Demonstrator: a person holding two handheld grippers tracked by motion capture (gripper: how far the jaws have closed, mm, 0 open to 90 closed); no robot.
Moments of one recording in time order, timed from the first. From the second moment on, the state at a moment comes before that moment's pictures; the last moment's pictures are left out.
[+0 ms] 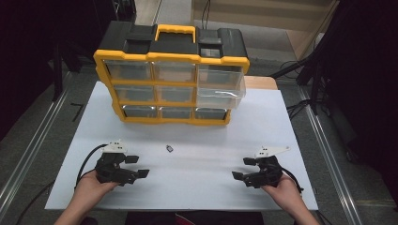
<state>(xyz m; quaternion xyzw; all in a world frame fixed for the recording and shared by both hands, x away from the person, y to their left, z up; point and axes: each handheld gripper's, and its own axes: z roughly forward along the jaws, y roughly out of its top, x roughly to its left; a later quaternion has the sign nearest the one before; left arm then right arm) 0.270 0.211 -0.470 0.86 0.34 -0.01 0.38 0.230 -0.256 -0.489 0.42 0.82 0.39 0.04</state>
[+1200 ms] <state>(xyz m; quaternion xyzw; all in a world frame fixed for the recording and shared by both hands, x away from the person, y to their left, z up) 0.269 0.211 -0.469 0.86 0.34 -0.01 0.38 0.266 -0.189 -0.466 0.37 0.83 0.42 0.02</state>
